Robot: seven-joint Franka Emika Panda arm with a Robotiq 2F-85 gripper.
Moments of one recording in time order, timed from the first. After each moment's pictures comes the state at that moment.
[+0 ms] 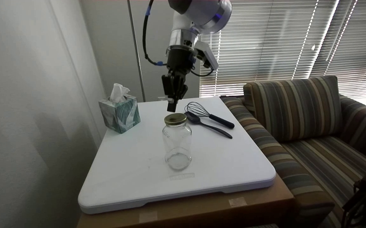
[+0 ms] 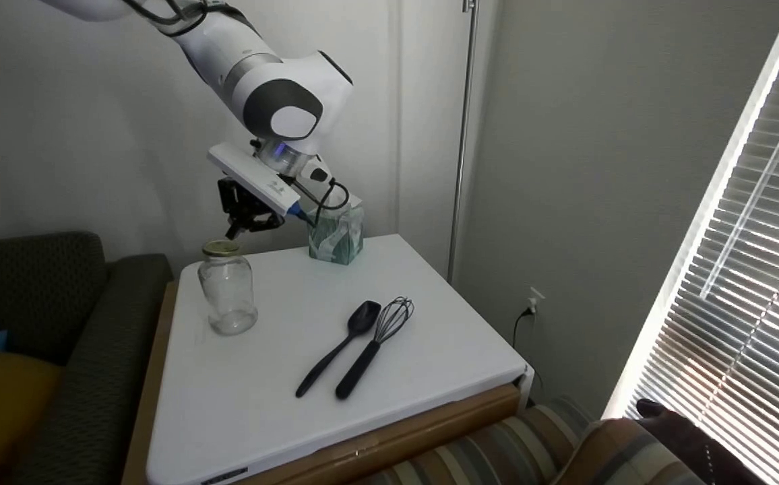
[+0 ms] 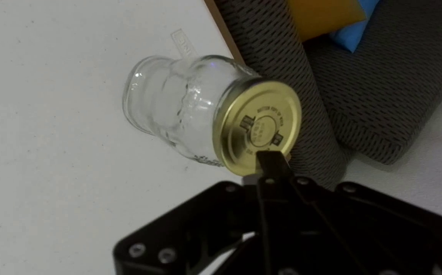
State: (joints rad) arm -0.07 0.89 0.28 -1.26 0.36 1.90 -0.43
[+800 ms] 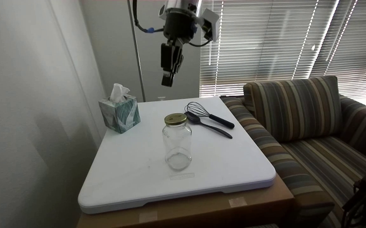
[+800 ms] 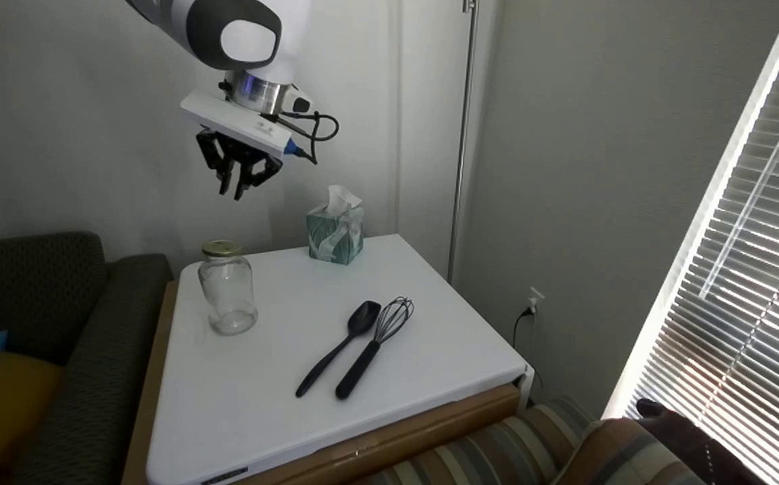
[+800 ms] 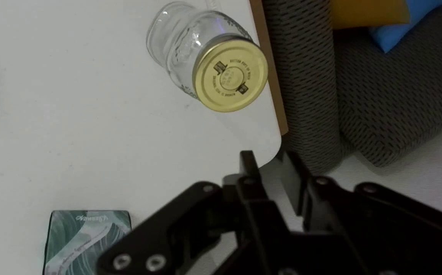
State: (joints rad) arm -0.05 0.63 0.28 -1.48 0.31 2.08 -0.60
